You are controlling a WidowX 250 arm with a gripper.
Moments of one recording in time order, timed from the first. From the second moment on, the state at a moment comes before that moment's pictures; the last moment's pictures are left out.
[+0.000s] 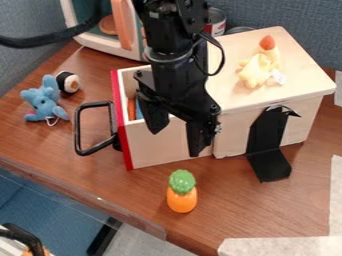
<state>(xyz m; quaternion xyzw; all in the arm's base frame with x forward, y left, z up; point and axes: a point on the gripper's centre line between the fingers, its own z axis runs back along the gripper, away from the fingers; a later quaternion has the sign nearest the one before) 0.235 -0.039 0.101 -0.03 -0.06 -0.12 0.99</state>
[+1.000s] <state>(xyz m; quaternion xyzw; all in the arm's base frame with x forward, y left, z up) 0.340 -0.075 0.145 0.01 -0.09 -0.07 0.99</state>
